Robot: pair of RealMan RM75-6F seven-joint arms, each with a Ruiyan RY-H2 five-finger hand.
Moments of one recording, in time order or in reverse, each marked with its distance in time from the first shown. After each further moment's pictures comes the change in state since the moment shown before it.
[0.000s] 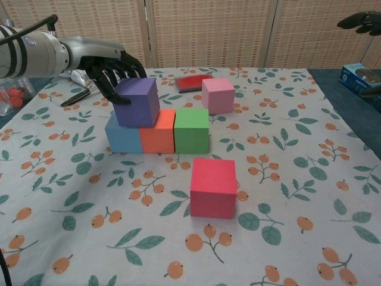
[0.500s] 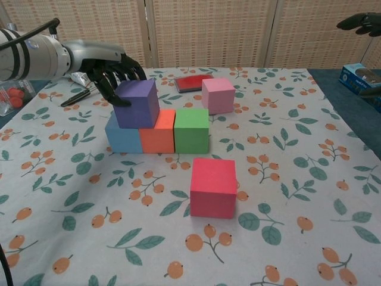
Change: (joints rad) left arm -0.008 -0.014 0.013 0.018 -0.009 0.000 -0.007; right arm 0.000 -0.002 0.003 0.002 0.003 -0.007 -0.002
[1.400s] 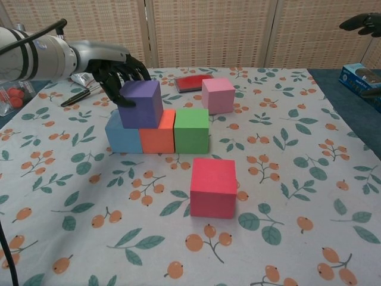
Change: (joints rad) left arm -0.030 -0.017 0.006 -0.001 -0.050 0.016 0.028; right arm -0.004 0.003 0.001 0.007 -0.001 -0.007 0.013
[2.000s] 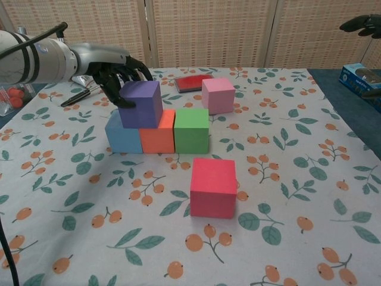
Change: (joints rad) left arm -0.006 -0.007 0.012 -0.002 -0.019 0.011 0.014; right arm -0.003 0.000 -0.001 0.002 -0.004 0.000 0.007
